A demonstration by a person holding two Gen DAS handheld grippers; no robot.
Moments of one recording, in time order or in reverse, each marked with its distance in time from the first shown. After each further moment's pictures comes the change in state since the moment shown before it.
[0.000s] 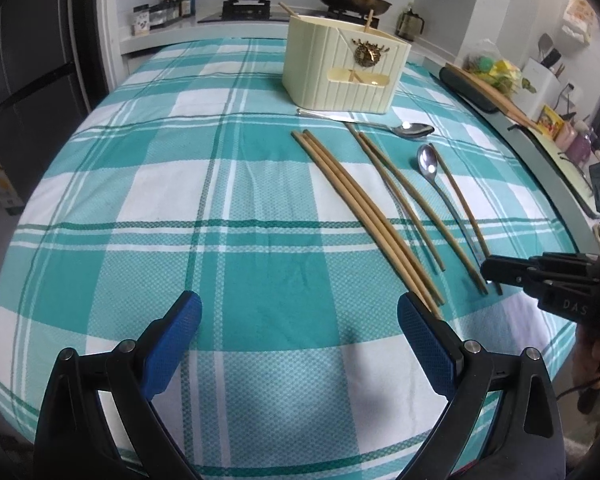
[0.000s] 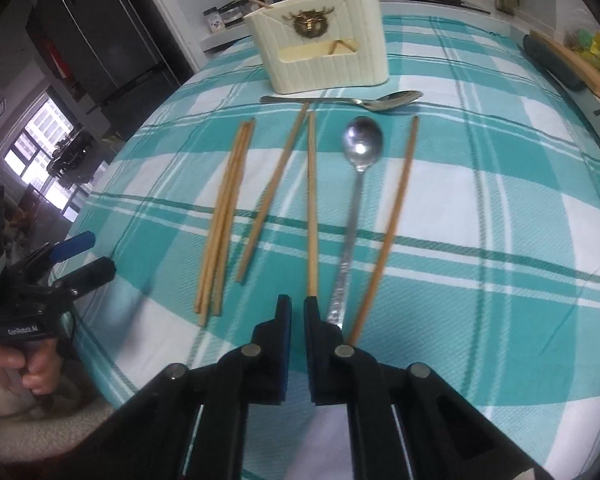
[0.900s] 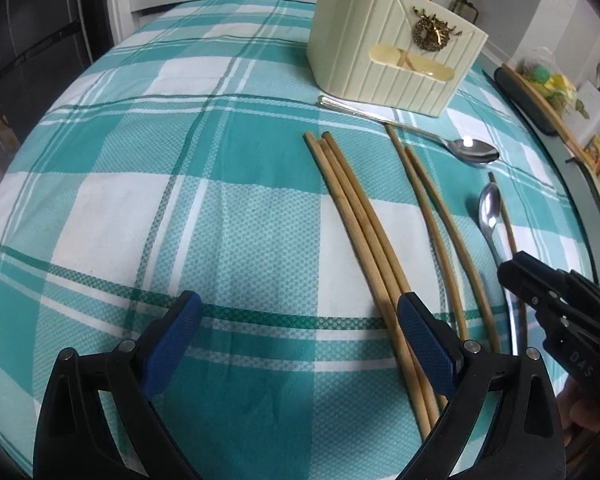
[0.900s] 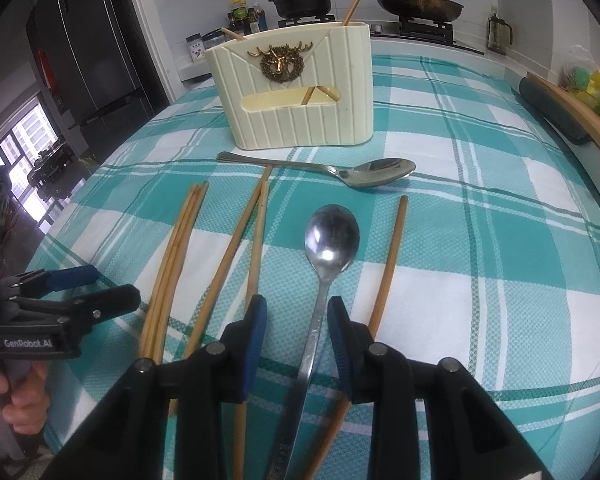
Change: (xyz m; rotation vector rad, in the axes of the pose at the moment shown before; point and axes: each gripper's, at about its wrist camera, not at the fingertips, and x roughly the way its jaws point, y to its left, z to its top) left arm 0.090 -0.009 0.063 -0.139 0.119 0.089; right arm 0.039 -0.025 0.058 -0.032 -0.147 -0.103
